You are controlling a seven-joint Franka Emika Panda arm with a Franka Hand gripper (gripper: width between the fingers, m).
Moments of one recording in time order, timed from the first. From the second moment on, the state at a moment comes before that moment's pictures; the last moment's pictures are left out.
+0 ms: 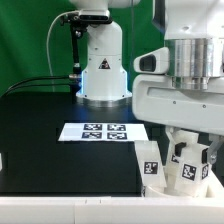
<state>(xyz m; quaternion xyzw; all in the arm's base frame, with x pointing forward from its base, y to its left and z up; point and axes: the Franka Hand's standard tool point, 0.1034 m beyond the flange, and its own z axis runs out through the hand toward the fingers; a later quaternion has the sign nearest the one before) 0.639 0.109 0.078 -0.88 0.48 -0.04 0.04</state>
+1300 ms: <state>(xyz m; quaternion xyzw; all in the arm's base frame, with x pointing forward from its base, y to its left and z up) 0.638 0.113 0.081 -0.58 0.81 -0.02 0.09</state>
